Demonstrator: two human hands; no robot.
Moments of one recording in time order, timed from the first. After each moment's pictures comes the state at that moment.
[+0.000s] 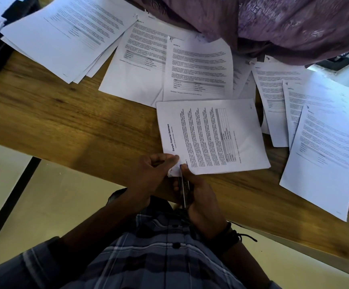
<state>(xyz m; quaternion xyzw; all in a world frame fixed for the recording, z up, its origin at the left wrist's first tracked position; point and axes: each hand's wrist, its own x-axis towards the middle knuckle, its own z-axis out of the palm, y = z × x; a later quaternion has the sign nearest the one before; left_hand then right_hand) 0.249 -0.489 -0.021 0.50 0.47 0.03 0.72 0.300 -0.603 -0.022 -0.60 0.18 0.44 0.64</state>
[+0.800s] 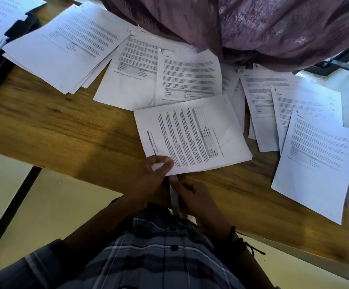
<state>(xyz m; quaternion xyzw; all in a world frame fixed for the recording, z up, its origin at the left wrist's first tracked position) 0.263 -0.502 -0.020 0.54 0.47 0.04 0.70 0.315 -0.633 -0.014 -0.72 -0.03 0.47 0.51</state>
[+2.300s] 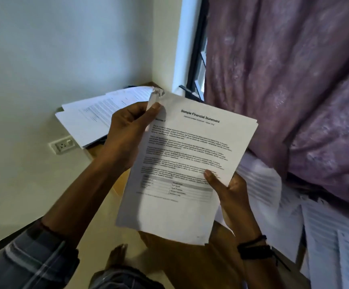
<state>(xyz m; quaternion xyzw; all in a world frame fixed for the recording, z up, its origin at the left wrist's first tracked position) 0.198 -0.374 0.186 0.51 0.34 0.50 0.61 0.388 -0.499 0.086 -0.54 -0.39 0.39 0.63</state>
